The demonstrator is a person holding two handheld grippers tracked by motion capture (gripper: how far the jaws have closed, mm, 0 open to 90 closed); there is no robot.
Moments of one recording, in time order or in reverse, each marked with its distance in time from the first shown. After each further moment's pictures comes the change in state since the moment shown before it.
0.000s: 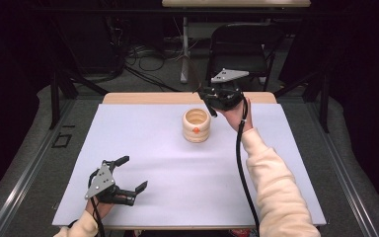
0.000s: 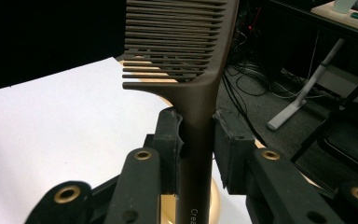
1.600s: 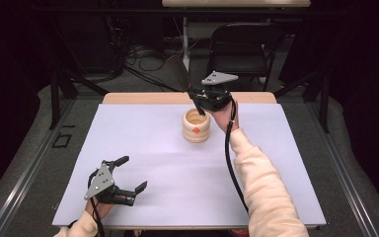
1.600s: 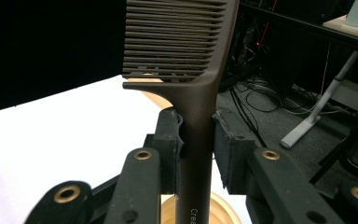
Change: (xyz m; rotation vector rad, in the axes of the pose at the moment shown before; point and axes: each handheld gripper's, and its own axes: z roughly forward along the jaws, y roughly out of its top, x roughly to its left) left arm -0.001 0.001 -0.002 -0.007 0.000 0.003; right arm 0.008 -0.007 0.035 -0.082 0.033 0.018
